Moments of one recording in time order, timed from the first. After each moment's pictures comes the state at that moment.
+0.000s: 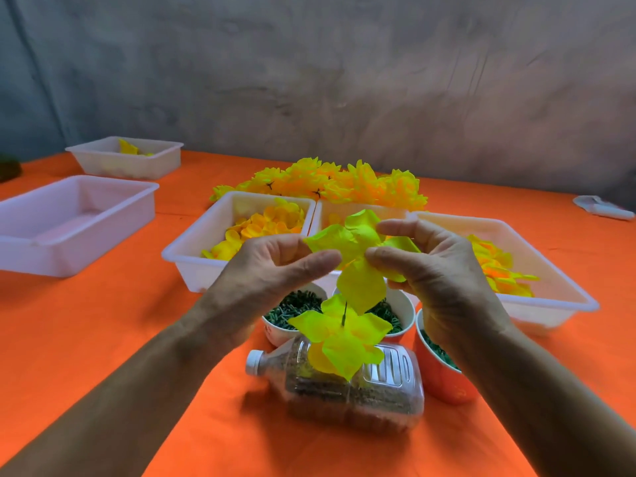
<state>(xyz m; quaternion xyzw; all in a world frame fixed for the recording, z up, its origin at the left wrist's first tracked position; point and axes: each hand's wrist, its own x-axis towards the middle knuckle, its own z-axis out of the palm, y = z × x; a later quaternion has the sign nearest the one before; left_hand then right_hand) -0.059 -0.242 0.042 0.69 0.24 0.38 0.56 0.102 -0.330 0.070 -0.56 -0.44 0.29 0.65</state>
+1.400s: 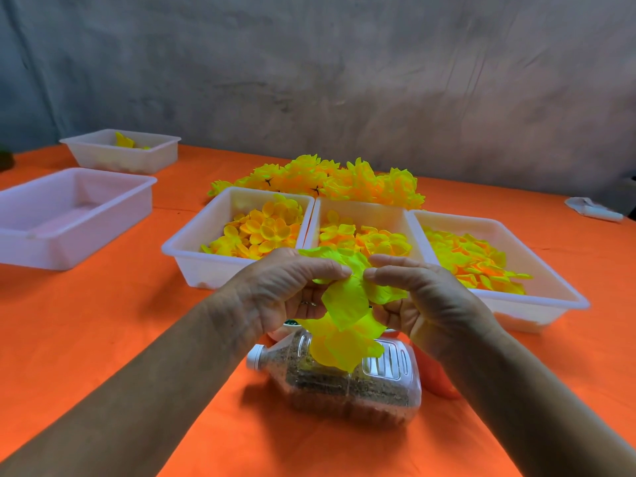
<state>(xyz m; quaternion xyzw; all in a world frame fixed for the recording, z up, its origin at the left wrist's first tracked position) -0.036 -0.238 0.042 0.57 0.32 0.23 0.72 0.105 -0.326 0.051 -0.57 -0.30 0.47 0.60</state>
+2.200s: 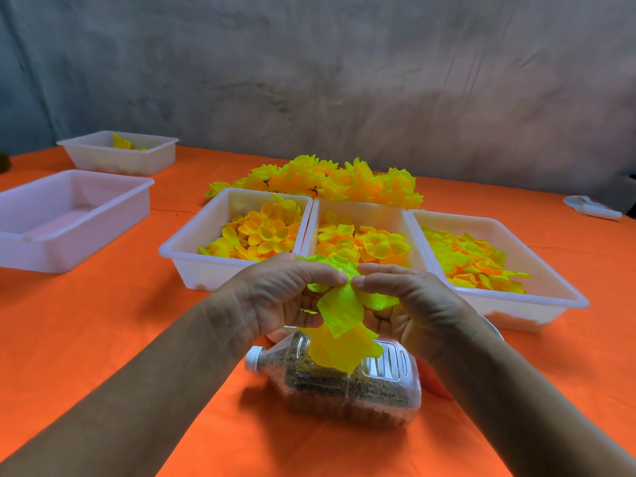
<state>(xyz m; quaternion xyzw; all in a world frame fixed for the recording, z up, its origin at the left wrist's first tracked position) -0.037 -0.218 0.027 0.56 0.28 0.16 0.76 0.099 -0.323 0.047 -0.57 -0.28 0.51 0.58</state>
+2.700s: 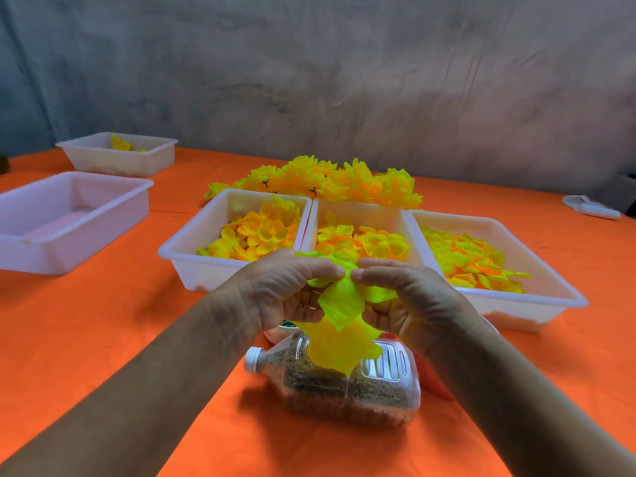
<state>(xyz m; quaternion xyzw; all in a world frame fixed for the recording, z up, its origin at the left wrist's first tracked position) -0.036 -0.215 0.028 0.56 0.28 0.18 0.76 0.101 -0.319 0.048 -0.57 -0.28 0.49 0.59</state>
